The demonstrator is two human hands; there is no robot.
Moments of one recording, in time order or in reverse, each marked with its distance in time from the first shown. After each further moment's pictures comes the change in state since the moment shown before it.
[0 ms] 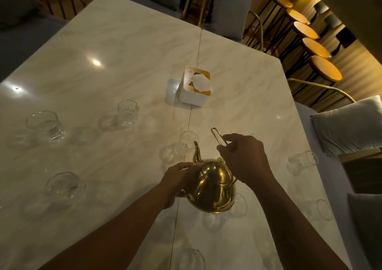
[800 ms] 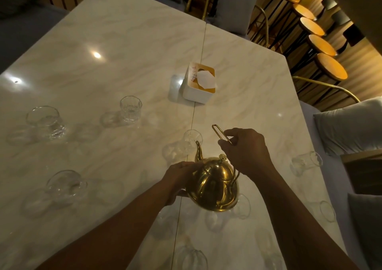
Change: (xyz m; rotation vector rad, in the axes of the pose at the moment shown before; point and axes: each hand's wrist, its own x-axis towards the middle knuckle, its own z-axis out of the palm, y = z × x) left_hand 0.004 0.007 -0.007 -0.035 -0.044 -0.072; right_hand 0.023 -0.009 0.007 -0.034 -0.051 0.044
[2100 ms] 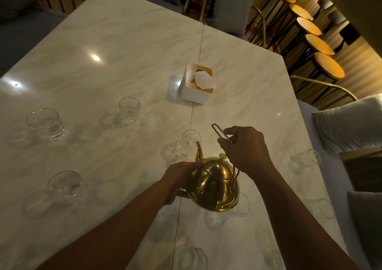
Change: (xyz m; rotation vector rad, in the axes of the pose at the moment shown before) left_hand -0.014 0.008 0.005 0.043 0.004 -0.012; right_hand -0.006 -0.001 -0.005 0.017 0.035 0.018
